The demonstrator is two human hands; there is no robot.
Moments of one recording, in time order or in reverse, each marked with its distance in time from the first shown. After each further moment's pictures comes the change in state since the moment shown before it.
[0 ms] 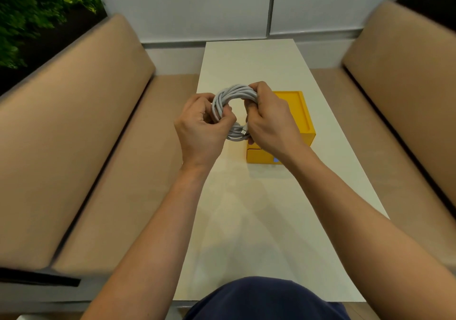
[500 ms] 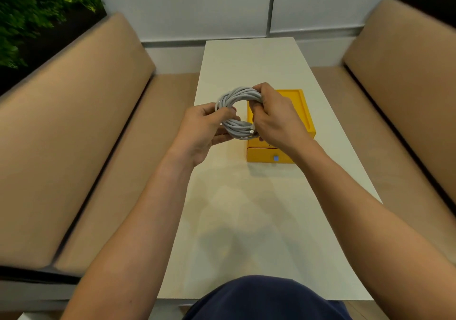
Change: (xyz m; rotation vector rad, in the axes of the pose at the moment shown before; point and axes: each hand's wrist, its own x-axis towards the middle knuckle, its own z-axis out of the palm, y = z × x) left_hand 0.022 0.012 -0.010 -0.439 -0.532 -0.831; right_hand 0.010 0.021 -0.005 -0.103 -0.046 0.002
